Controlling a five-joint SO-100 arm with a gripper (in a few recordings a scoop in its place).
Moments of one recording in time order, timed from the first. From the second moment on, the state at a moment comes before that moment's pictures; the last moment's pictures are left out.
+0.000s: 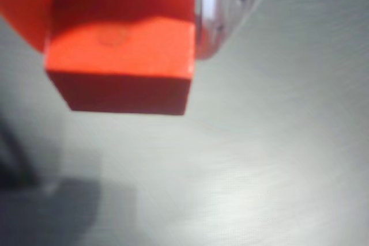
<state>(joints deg) 21.0 116.9 112.2 79.2 122.8</state>
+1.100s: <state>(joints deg) 71.6 121.0 116.4 98.0 98.3</state>
